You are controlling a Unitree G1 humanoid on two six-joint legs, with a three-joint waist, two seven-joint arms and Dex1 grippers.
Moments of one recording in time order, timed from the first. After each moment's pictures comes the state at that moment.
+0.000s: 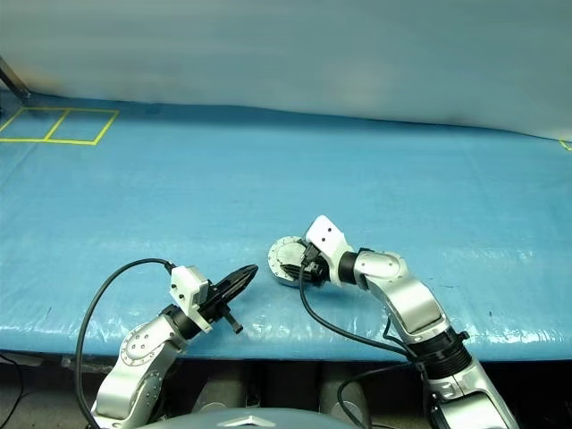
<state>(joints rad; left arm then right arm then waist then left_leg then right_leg) 0.24 0.27 -0.13 -0.29 -0.27 0.04 -0.65 -0.27 -0.45 0.30 -0.24 0.24 0.62 0.70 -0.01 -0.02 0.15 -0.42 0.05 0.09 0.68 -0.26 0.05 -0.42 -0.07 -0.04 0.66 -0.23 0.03</state>
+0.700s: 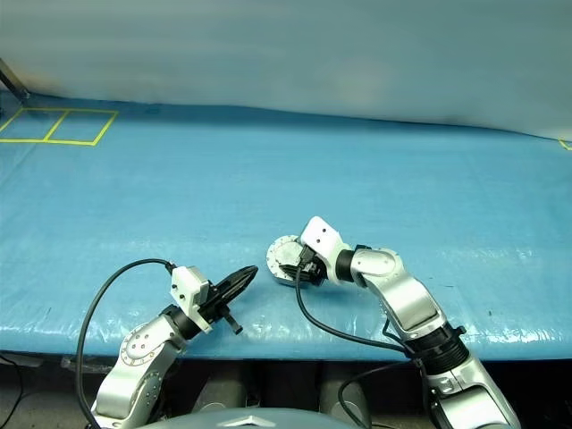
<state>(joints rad) 0.24 0.27 -0.13 -0.28 -0.27 0.04 -0.64 -0.32 -0.46 0.34 -0.21 0.17 0.60 0.72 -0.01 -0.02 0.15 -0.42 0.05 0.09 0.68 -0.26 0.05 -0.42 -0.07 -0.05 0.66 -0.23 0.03</state>
